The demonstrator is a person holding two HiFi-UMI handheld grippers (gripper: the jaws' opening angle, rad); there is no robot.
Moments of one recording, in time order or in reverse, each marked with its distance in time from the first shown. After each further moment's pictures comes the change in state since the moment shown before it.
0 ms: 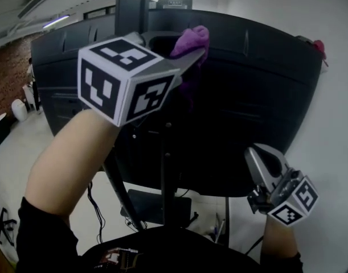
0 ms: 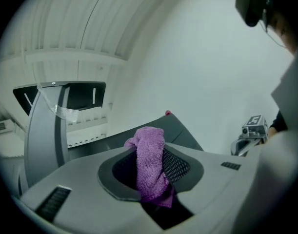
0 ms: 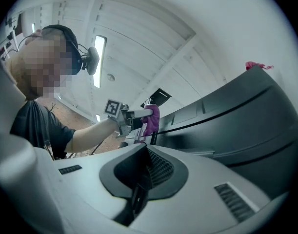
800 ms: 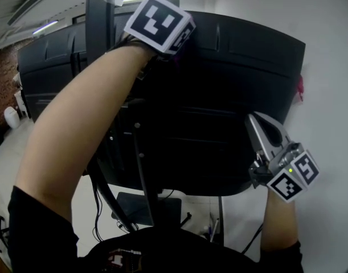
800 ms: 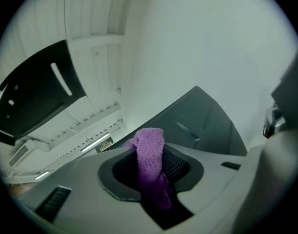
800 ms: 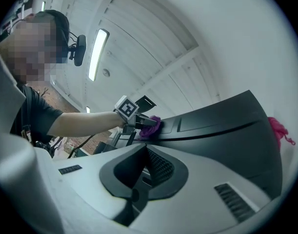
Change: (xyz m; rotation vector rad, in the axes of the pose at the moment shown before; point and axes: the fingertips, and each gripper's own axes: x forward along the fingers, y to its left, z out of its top) left arm 0.121 0.056 0.002 0.147 0.263 0.187; right arm -0.015 -0.074 0.041 -0.128 -0.027 -0.131
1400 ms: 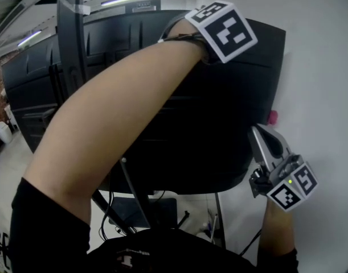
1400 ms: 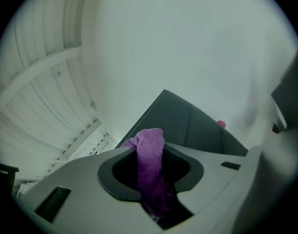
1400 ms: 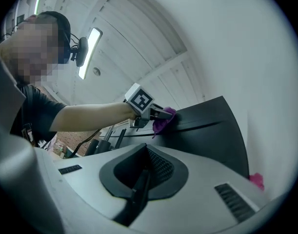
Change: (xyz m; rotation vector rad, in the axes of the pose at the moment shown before) left arm 0.065 -0.120 0.073 0.274 0.065 -0.088; right arm -0.064 -0.022 -0.010 0.029 0.013 -0.143
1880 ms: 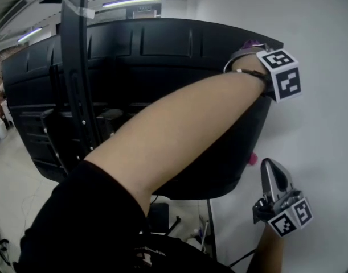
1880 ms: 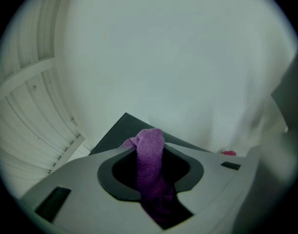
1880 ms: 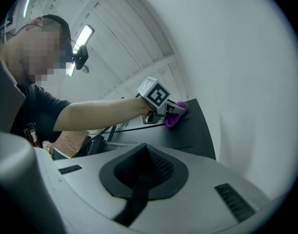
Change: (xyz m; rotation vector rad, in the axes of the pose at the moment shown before) left arm 0.060 -0.124 0.105 0.123 -0.126 -0.173; right arm -0.081 -0.017 -0.019 0.056 0.020 -0.175
